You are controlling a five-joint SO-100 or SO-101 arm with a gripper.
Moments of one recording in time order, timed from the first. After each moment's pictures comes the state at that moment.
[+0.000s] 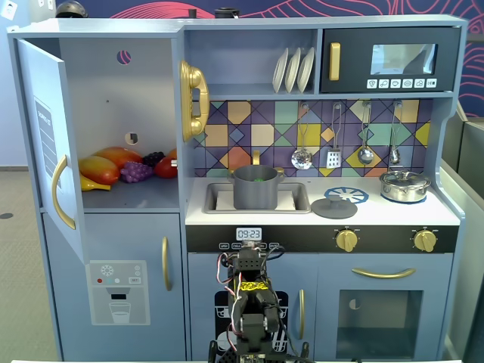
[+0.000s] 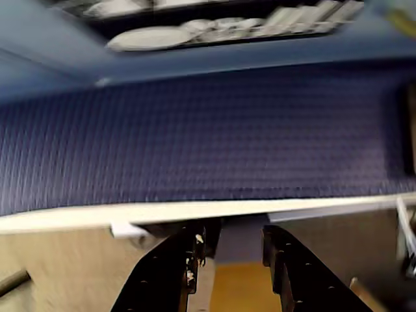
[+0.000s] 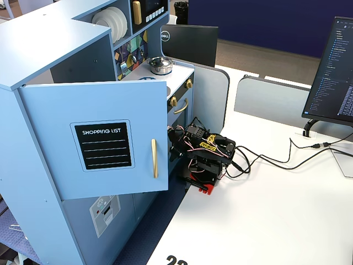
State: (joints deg) arm -4.3 181.6 172.3 76.3 -87.1
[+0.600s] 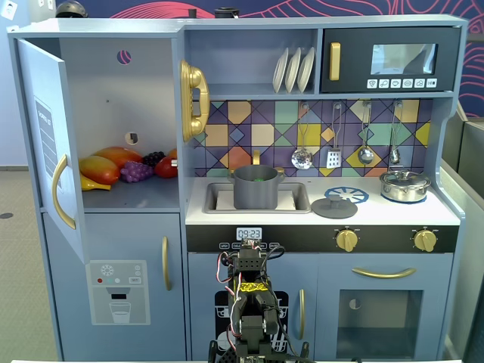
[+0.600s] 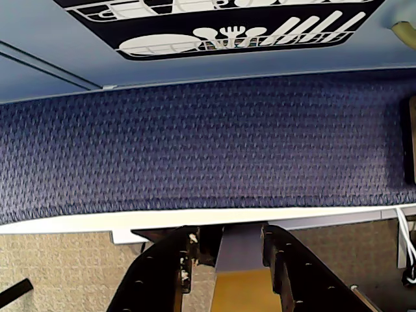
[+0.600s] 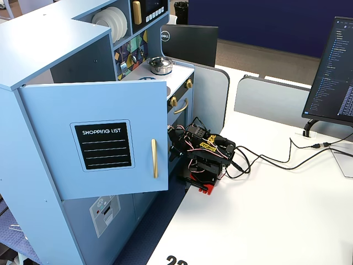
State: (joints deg) arm -3.0 182.5 172.0 77.8 -87.6
